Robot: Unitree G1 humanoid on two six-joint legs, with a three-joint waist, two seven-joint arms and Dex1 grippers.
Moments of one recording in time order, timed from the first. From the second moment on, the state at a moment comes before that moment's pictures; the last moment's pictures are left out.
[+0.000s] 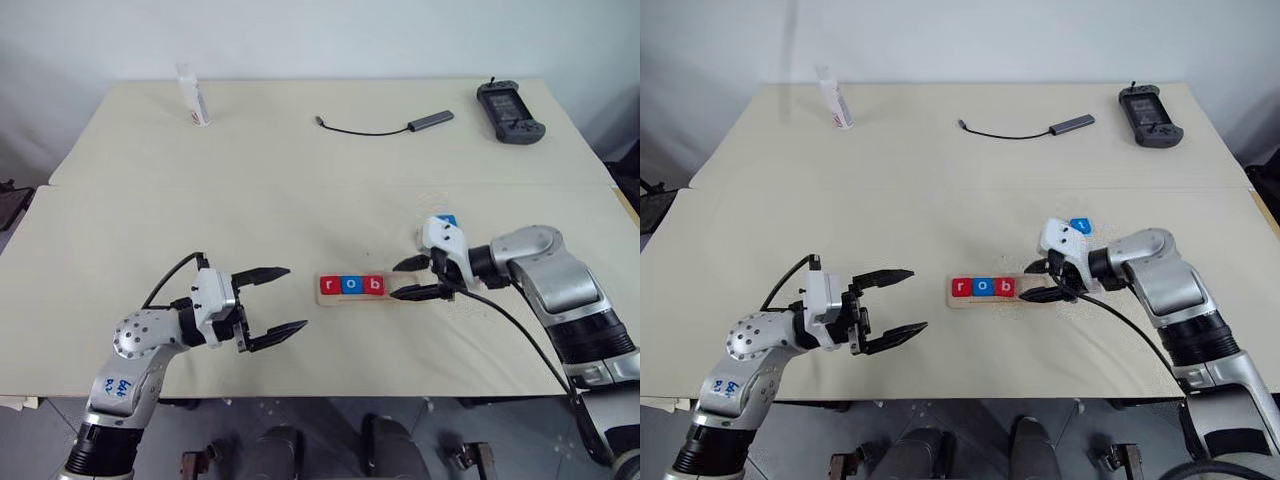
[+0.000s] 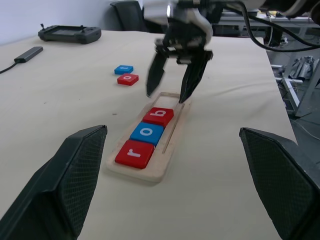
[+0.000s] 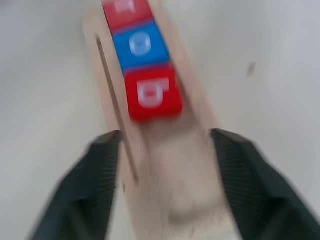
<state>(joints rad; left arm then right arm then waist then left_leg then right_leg) -0.12 0.53 0.03 -0.26 -0.45 0.09 -0.97 -0.65 -0.76 0.23 0.11 0.16 0.54 1.27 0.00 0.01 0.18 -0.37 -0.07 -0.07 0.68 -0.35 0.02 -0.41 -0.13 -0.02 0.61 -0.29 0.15</state>
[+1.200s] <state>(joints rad) -0.16 0.52 0.02 -0.09 -0.45 0.03 -1.03 -0.02 -0.68 -0.34 -0.29 0.34 0.41 1.03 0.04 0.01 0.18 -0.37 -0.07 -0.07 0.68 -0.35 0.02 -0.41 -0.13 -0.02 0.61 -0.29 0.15</state>
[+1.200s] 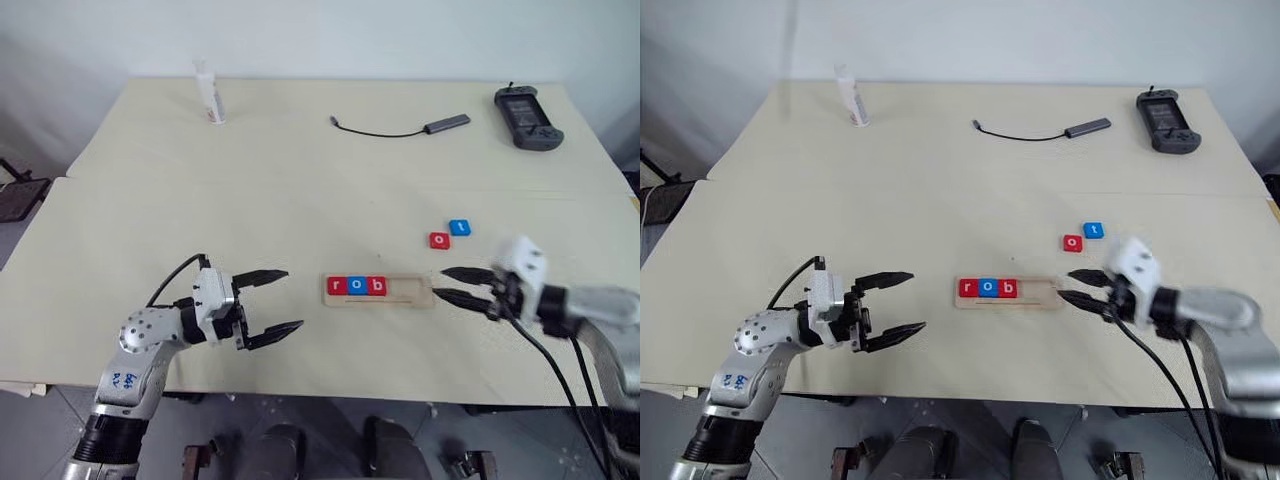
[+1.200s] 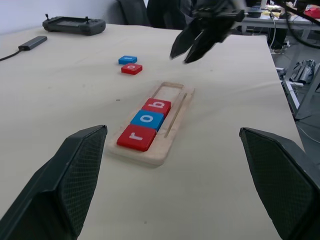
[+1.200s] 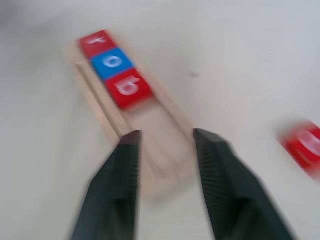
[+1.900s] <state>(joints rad) -0.26 0.52 0.03 0.08 -0.44 -0.03 -1.09 0.19 -0.53 -0.52 -0.23 0.44 0.13 0.82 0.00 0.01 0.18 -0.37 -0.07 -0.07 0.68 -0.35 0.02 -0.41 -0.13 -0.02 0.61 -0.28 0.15</state>
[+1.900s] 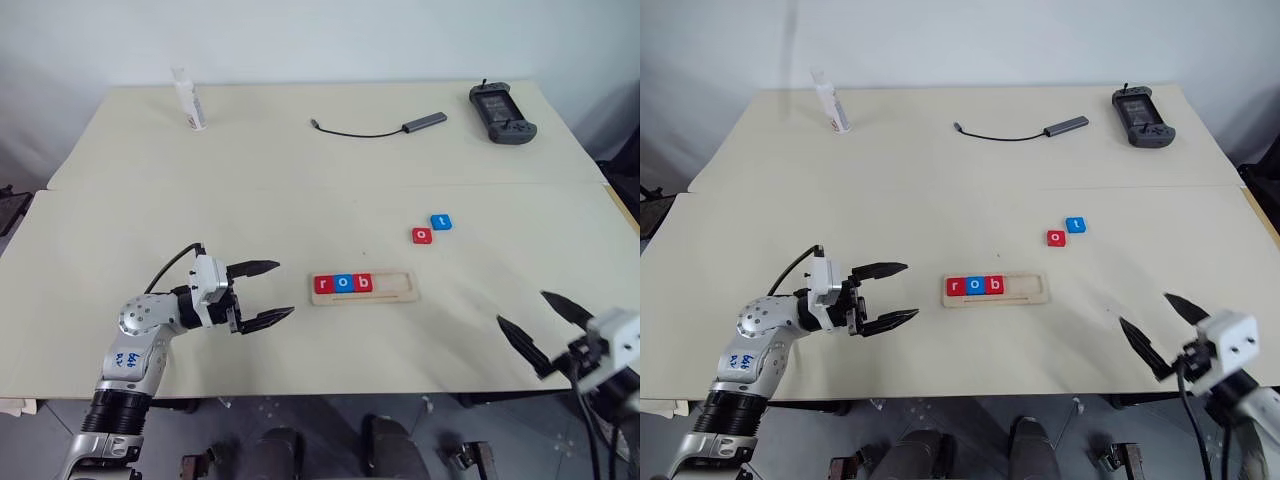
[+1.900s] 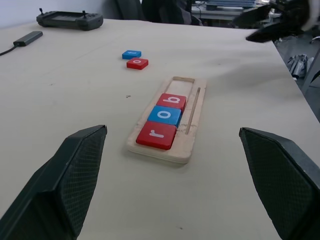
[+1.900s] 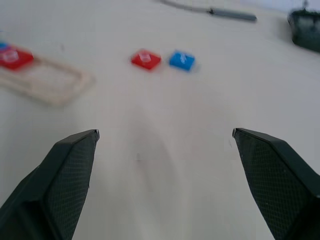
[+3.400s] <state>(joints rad) -0.17 0.49 0.02 -0.04 -0.43 -0.04 -1.00 -0.65 -0.35 -0.13 0.02 0.25 1.04 0.14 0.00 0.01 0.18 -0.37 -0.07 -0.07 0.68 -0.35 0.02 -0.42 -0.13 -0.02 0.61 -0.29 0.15</state>
